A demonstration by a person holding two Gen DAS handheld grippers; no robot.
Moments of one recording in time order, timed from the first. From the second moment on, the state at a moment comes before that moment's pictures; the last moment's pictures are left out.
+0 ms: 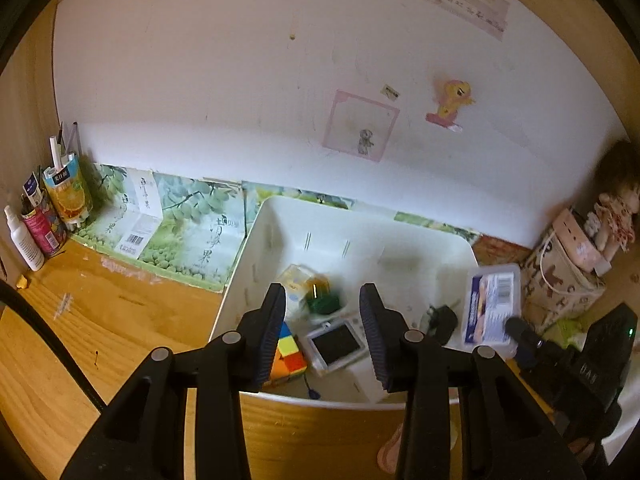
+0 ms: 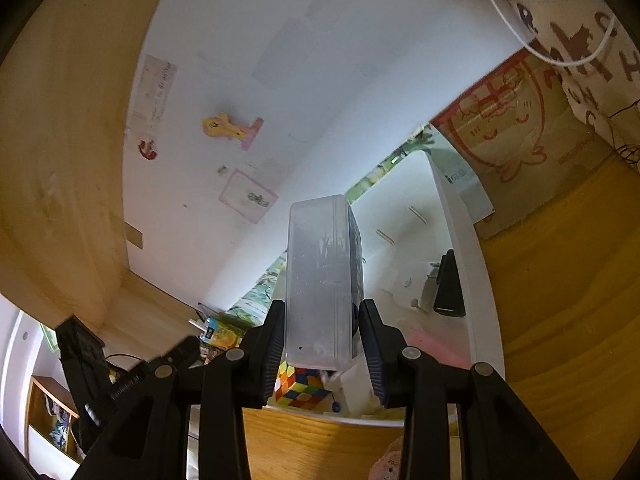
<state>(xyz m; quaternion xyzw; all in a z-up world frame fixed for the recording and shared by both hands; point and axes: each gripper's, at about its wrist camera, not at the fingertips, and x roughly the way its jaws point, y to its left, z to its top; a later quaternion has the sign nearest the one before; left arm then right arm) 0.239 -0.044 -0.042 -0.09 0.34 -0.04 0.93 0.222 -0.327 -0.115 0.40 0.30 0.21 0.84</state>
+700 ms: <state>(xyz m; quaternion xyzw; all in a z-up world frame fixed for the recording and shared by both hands) 0.210 -0.058 -0.011 -0.09 0.33 -0.05 0.94 0.197 -0.336 -0.091 0.39 0.27 0.18 0.86</state>
